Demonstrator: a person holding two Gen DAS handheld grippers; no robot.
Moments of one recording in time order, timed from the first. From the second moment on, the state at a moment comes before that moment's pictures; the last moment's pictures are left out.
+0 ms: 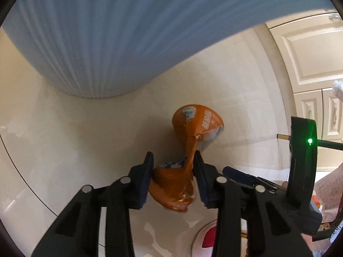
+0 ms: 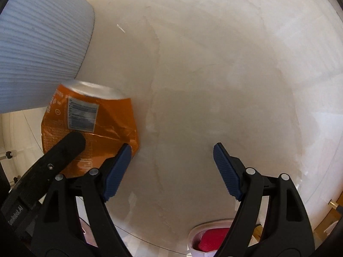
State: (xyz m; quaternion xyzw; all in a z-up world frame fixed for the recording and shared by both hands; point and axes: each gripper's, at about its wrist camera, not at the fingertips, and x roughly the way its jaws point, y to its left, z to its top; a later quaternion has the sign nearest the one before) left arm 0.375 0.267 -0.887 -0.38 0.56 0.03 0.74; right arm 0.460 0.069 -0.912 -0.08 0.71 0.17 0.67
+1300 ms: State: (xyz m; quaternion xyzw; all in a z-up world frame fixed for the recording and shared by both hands) left arm 0.232 0.148 -0.198 -0.09 0.25 0.10 0.96; right arm 0.298 -0.001 -0.180 -0.06 0.30 0.22 0.93
